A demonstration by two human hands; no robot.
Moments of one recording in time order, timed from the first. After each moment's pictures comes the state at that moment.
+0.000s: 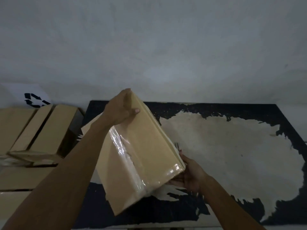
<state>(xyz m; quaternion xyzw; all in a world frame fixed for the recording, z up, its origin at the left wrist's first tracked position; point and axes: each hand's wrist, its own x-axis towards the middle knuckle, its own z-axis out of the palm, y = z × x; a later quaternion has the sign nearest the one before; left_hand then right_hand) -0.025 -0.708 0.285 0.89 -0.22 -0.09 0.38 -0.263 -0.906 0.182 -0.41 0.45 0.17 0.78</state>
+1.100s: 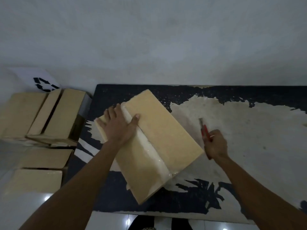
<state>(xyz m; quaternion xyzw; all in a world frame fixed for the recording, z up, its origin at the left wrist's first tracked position) -0.066 -0.694 0.179 0.98 -0.05 -0.03 0.17 -0.222 -0.987 0.123 -0.84 0.41 -0.01 0.37</state>
